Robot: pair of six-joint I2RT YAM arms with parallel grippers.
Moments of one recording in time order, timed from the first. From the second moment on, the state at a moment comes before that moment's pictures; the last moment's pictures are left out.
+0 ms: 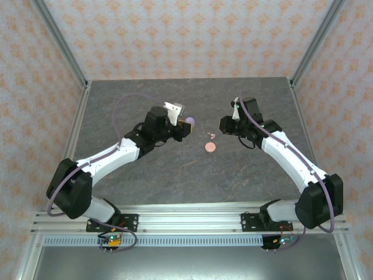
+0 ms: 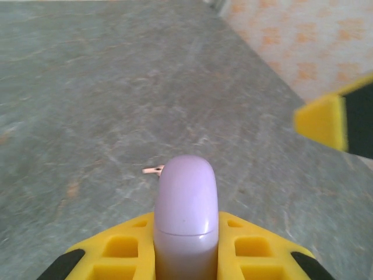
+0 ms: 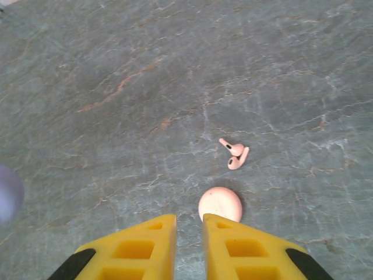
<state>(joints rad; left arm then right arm) -0.55 1.47 0.99 -0.01 0.21 -0.34 0.39 1.32 1.10 -0.57 -0.14 0.46</state>
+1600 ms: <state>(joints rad) -0.47 2.39 1.91 -0.40 0.24 -0.58 0.39 1.29 1.02 -0.61 -0.12 0.48</state>
